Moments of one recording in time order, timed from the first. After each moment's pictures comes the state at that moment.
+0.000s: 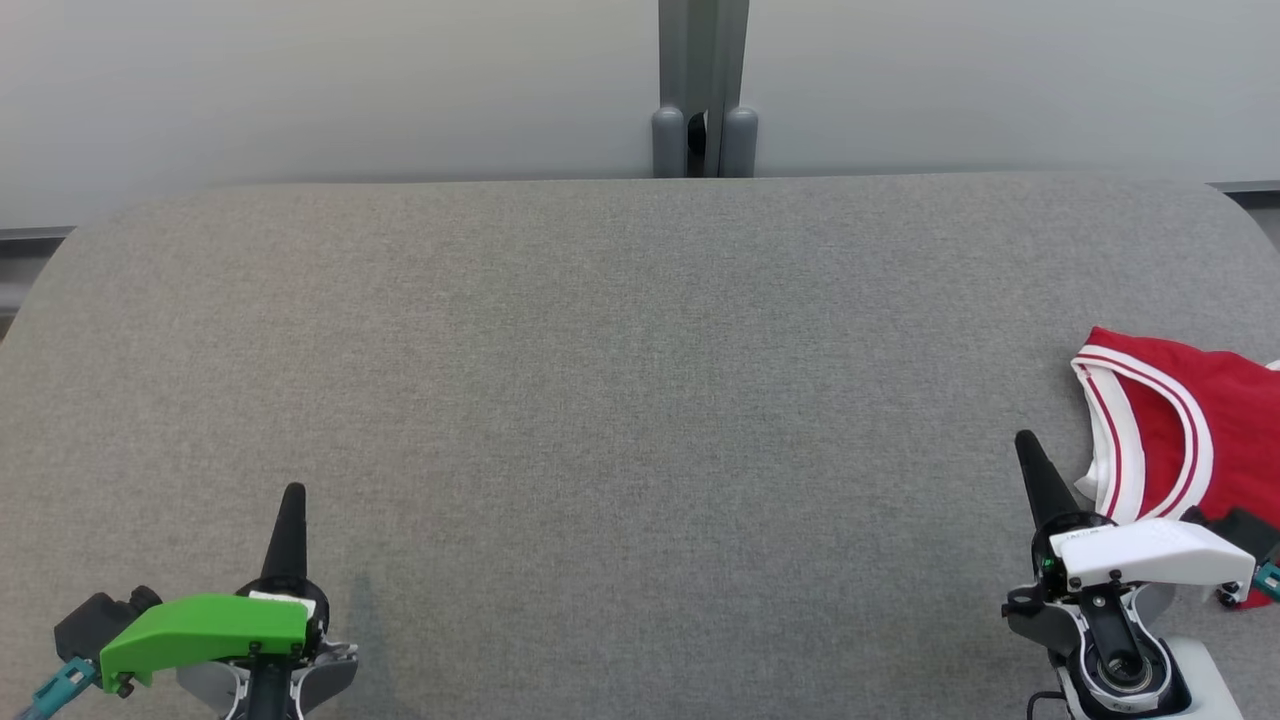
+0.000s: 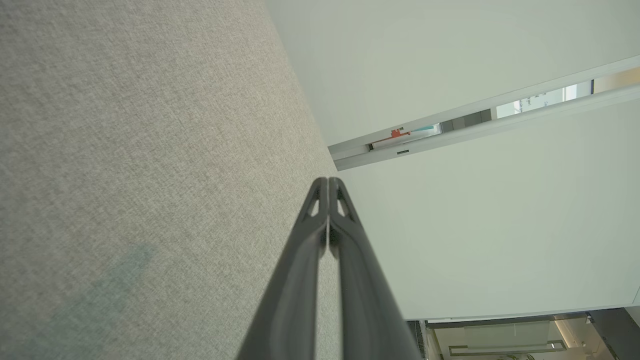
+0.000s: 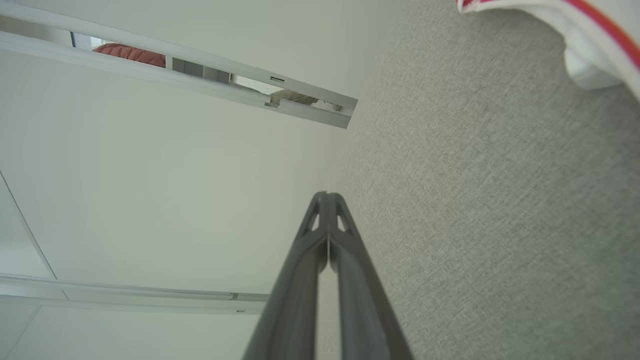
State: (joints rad) left arm -0.09 0.05 0.06 0.28 -1.28 -0.09 0.03; right arm -0.13 -0.05 -0.08 0.29 1.28 0.13 0.03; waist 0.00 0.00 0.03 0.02
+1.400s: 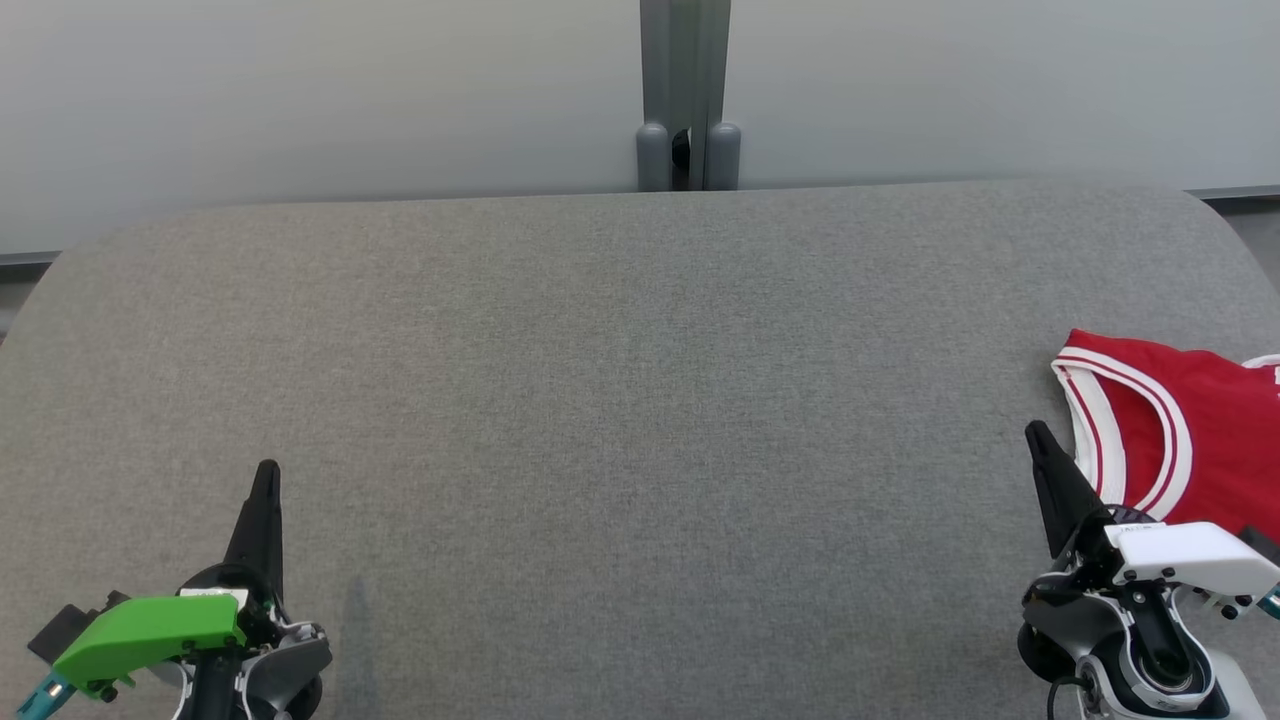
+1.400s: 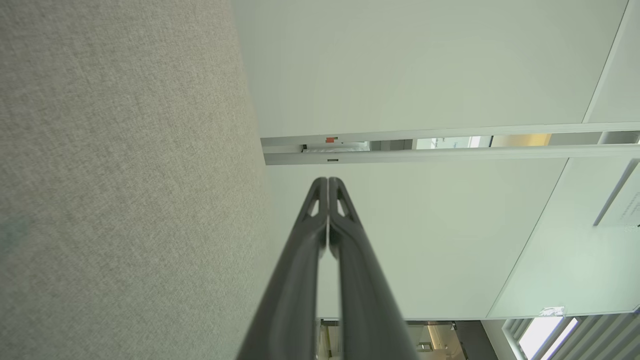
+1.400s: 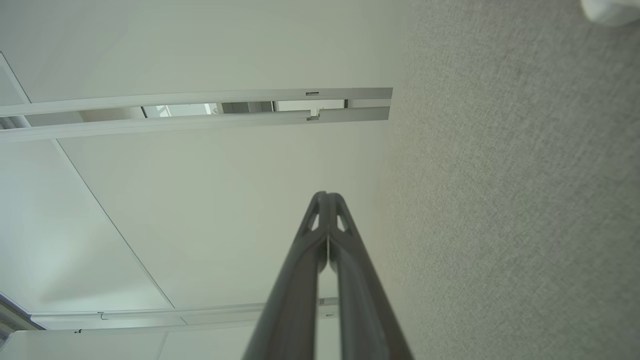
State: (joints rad) left arm -0.10 0.05 0.11 0.25 -1.60 -0.13 0.11; right arm -0.11 -0.05 -0.11 0.25 1.60 0.13 0.11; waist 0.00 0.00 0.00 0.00
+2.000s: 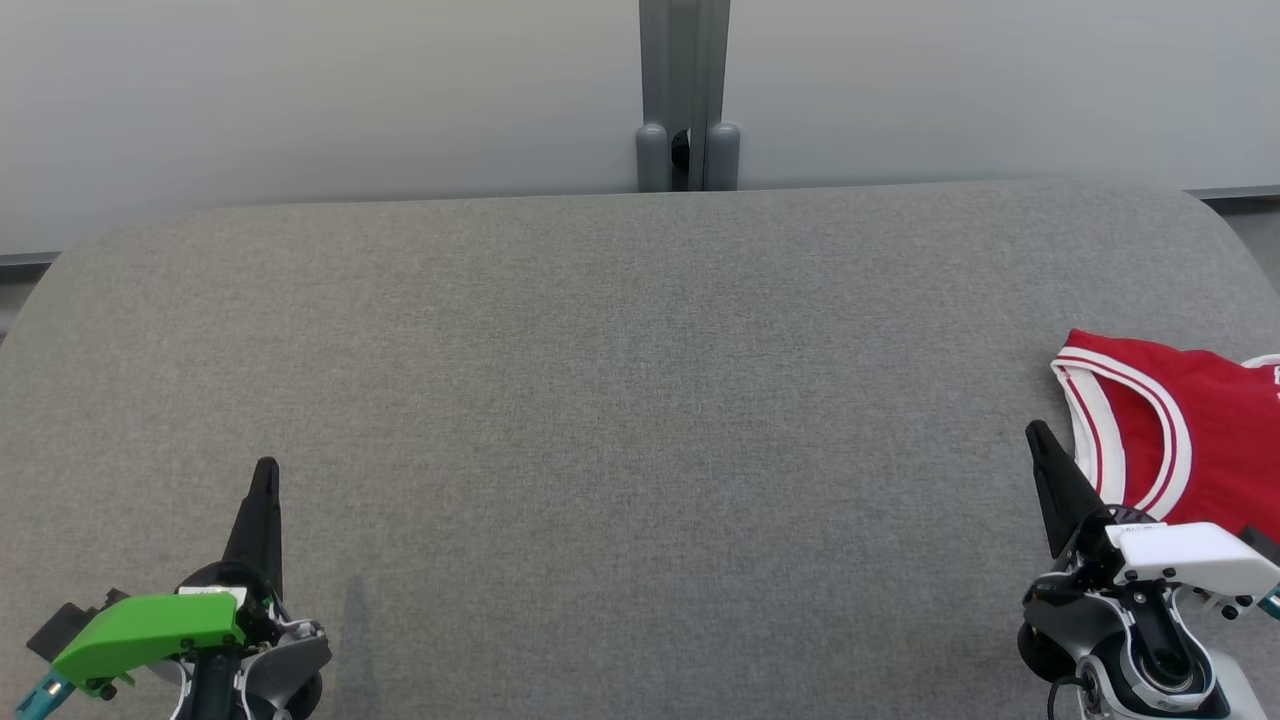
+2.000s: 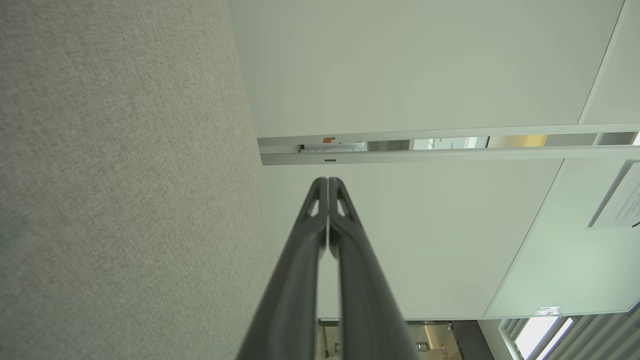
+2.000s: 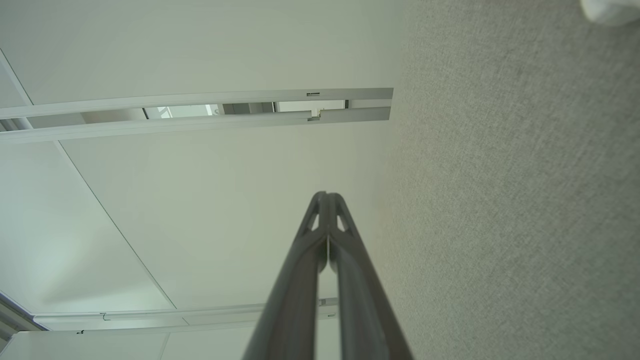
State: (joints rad) left arm -0.10 0.05 0.11 0.25 -1.61 -0.13 0.11; right arm -0.11 -0.05 -0.11 0.25 1.61 0.13 0.11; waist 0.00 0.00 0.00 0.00
